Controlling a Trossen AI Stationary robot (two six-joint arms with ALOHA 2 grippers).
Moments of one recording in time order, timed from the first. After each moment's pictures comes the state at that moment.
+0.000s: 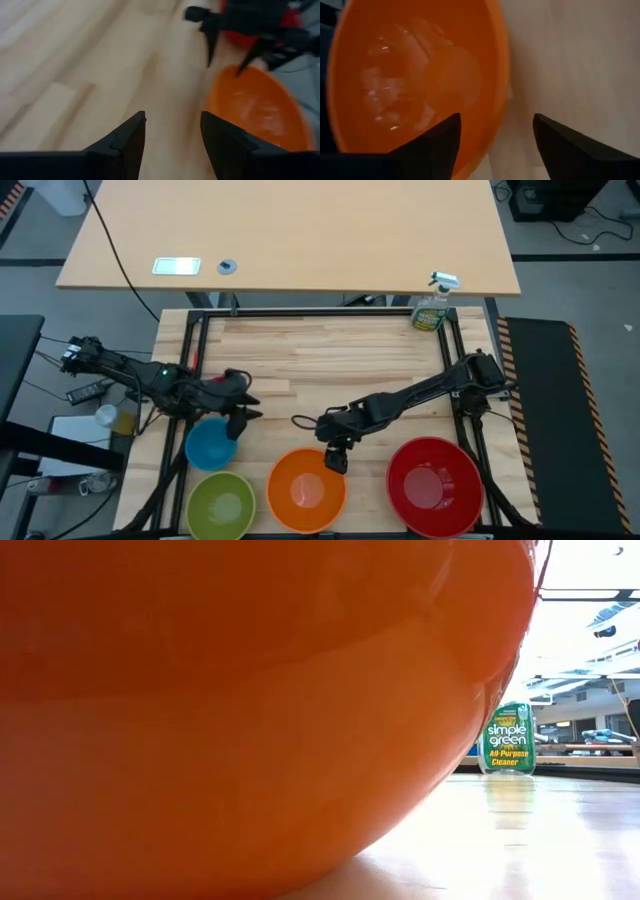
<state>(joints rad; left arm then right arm) -0.33 0.88 0.80 -0.62 -0.27 -0.69 0.26 1.90 1.39 -0.49 -0.21 0.63</state>
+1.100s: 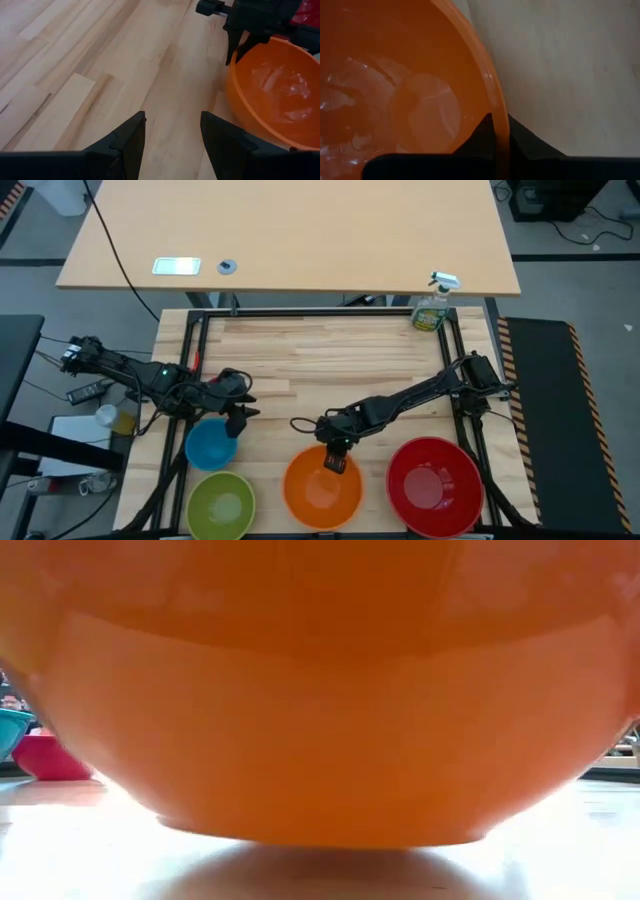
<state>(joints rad) -0.33 0.88 0.80 -0.68 -0.30 -0.70 0.25 1.94 1.38 -0.51 -0.16 0.66</state>
